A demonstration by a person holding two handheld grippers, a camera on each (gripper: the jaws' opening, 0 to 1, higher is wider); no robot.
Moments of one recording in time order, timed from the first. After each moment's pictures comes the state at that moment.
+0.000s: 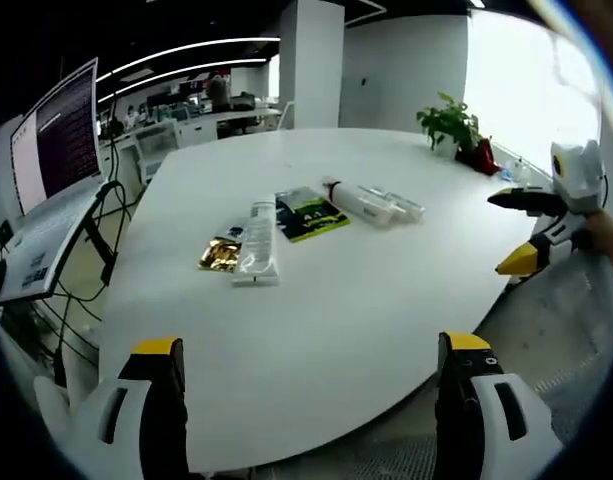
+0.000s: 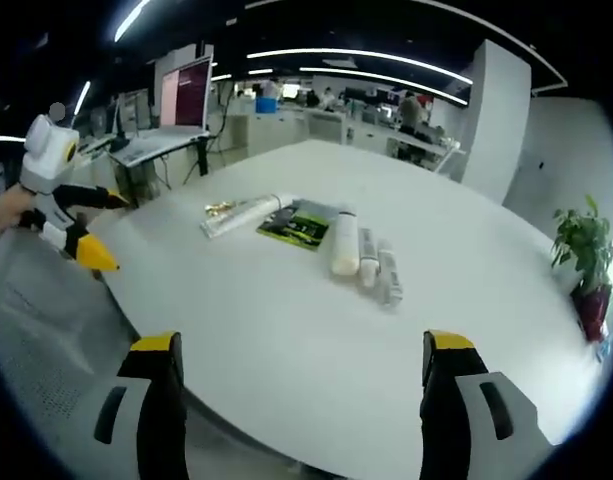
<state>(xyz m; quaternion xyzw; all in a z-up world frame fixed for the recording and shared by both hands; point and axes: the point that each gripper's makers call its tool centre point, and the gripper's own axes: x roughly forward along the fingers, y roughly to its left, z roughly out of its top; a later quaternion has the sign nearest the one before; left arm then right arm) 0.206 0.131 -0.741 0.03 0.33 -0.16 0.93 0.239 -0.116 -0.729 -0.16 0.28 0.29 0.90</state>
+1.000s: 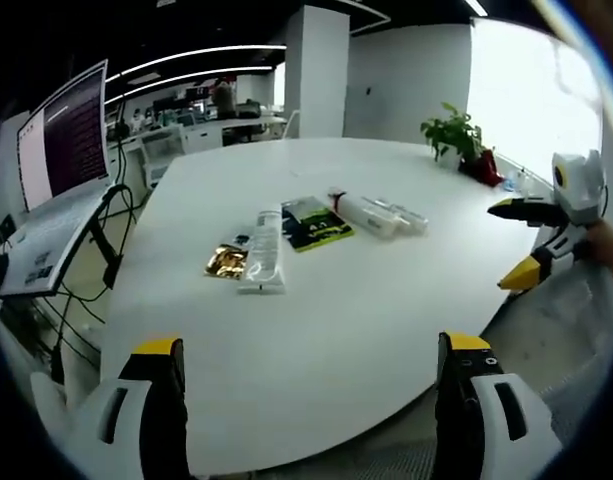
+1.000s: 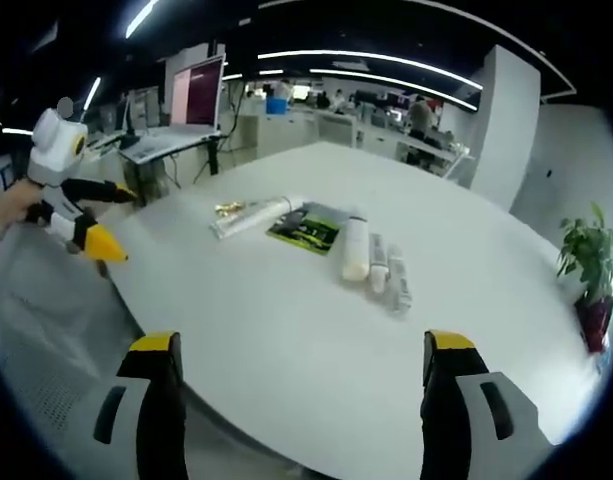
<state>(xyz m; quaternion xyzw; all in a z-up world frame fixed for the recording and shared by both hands) 0.209 0.140 -0.734 0.02 0.31 -0.14 0.94 0.238 -0.106 -0.726 -0.17 0.27 0.30 0.90</state>
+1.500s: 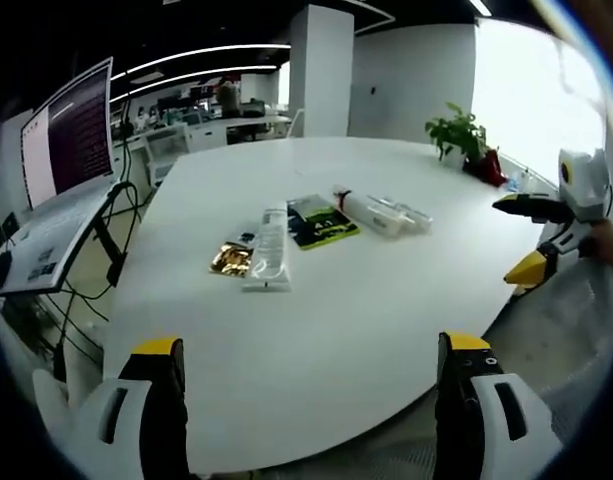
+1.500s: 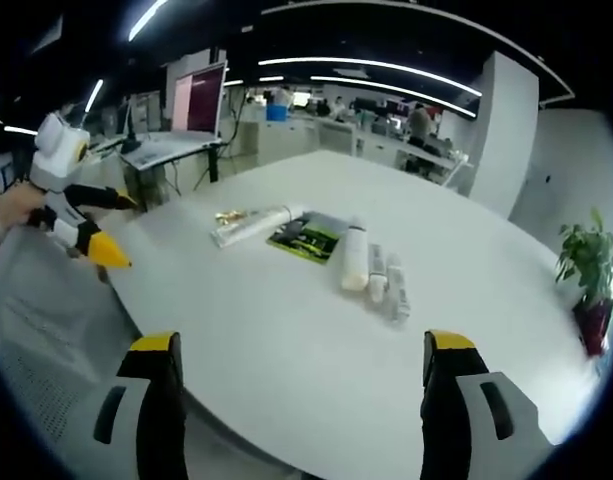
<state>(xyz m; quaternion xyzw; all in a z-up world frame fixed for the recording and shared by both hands) 0.209 0.142 -0.736 0.02 0.31 -0.14 0.94 0.236 -0.103 -0.718 -0.17 0.25 0.30 0.90</state>
